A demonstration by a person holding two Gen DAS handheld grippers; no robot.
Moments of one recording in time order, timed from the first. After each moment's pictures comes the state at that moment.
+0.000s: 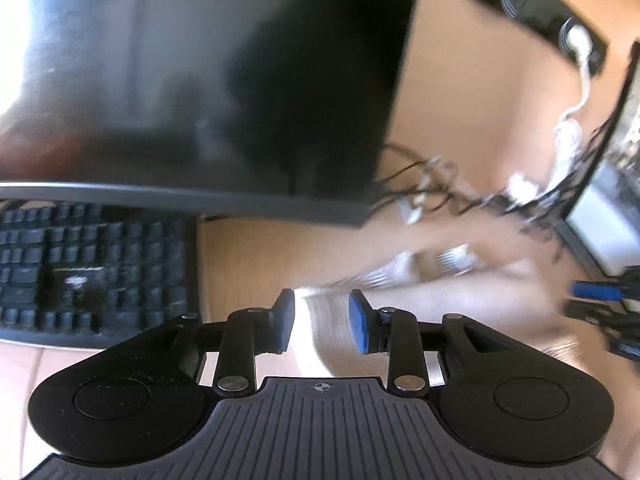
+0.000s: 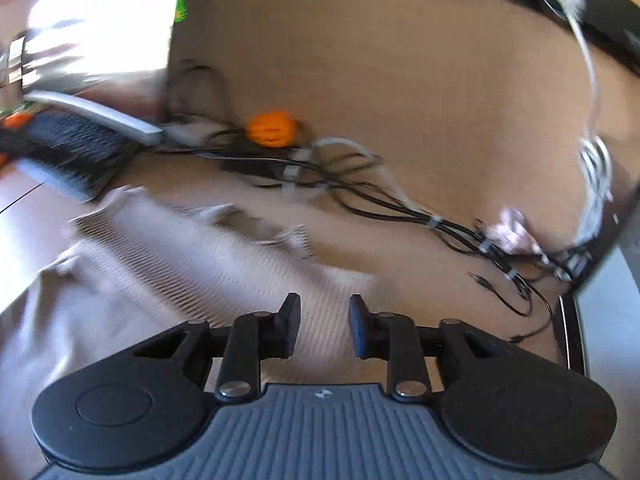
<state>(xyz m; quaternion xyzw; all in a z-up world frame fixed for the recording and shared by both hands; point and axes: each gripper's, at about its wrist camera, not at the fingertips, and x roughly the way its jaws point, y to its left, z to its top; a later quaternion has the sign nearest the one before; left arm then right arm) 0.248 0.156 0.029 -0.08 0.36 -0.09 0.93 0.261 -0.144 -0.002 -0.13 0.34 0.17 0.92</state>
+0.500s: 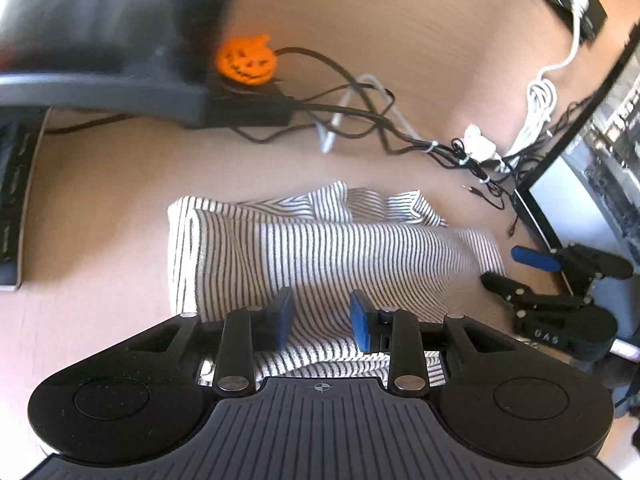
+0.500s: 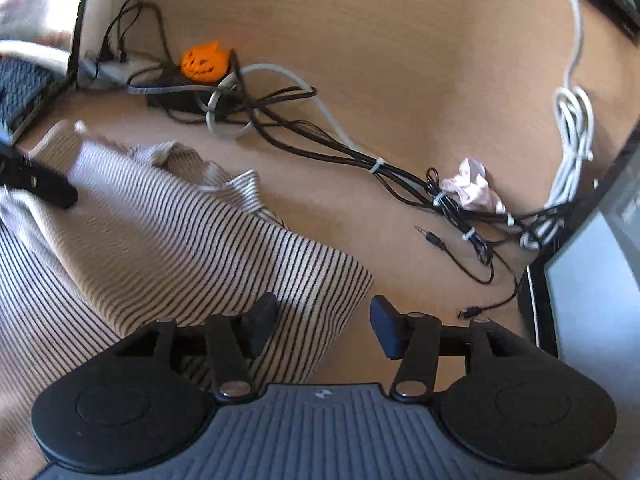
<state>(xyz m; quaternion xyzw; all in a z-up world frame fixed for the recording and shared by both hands) 0.290 0.078 -0.026 -0.12 0.43 -0.14 0.88 0.284 -0.179 -0.037 -0.17 0.37 0.13 0.91</state>
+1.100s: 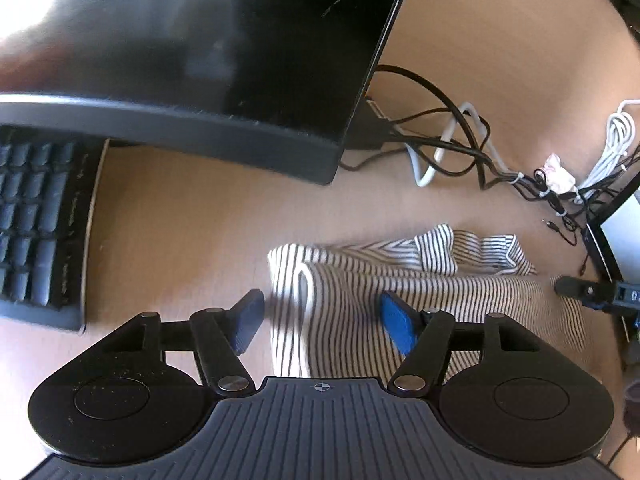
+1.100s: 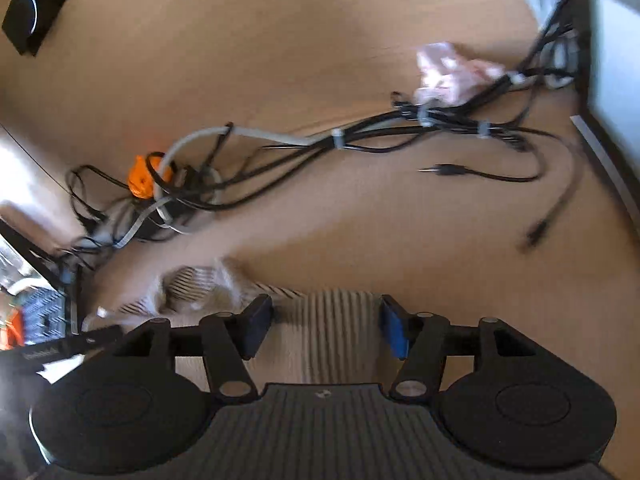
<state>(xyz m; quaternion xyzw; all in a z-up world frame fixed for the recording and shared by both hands) 0.332 0.117 -0.033 -0.12 0.45 -0.04 0.88 0.364 -0.235 -0.055 0.19 0.46 0.16 0.85</state>
